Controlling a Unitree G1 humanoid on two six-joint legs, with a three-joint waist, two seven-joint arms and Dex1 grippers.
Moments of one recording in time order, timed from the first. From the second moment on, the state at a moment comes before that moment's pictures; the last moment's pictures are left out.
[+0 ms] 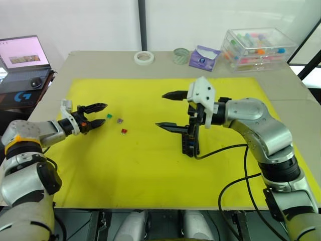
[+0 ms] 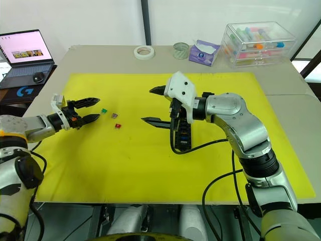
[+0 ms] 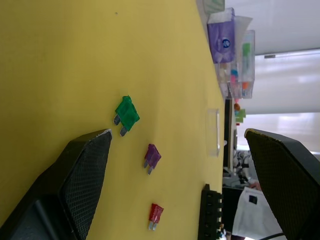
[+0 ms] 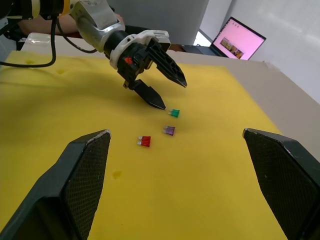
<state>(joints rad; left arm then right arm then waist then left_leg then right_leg) -0.88 0.68 0.54 0.98 -0.73 1.30 -0.65 -0.69 -0.59 0.18 -0.35 0.42 0.60 0.89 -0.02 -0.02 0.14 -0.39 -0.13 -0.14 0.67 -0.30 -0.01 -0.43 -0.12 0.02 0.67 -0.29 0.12</state>
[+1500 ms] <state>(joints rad) -0.98 0.63 0.45 1.17 -0.52 1.08 -0.80 -0.69 -0.59 0.18 -0.37 0.43 0.65 0.88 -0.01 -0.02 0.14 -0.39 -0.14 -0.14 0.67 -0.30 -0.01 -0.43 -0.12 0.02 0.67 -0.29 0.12</state>
